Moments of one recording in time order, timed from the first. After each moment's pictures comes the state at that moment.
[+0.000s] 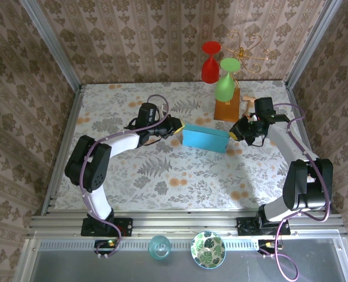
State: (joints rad) left arm -0.53 1.80 1.05 0.23 0.63 -1.02; right arm 0.00 1.51 1.11 -0.71 -0.50 0.91
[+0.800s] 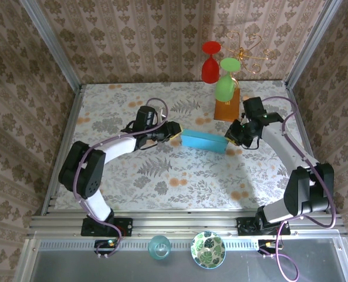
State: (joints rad) left arm -0.54 1.69 0.99 0.10 0.61 -0.89; right arm 0.15 1.46 1.16 -0.86 -0.31 0.74
